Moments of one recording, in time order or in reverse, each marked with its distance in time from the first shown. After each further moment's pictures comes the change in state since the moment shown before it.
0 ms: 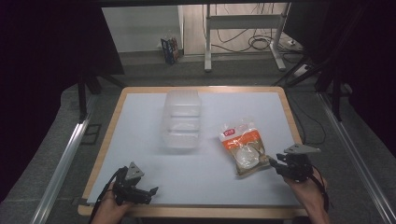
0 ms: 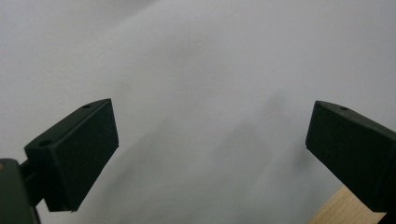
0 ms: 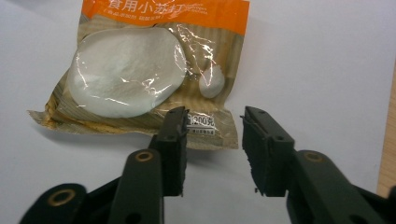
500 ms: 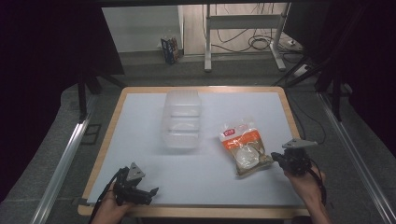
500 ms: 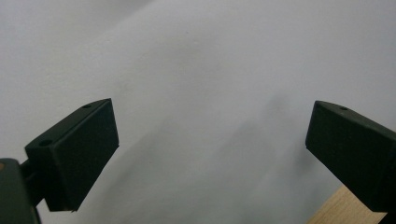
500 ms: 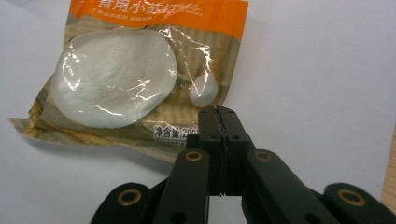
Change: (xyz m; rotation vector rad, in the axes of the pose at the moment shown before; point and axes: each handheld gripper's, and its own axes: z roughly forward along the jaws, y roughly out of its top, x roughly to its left) left arm -0.003 0.000 0.001 0.007 0.006 0.021; right arm -0.011 0.010 0.012 0.032 0.028 -0.007
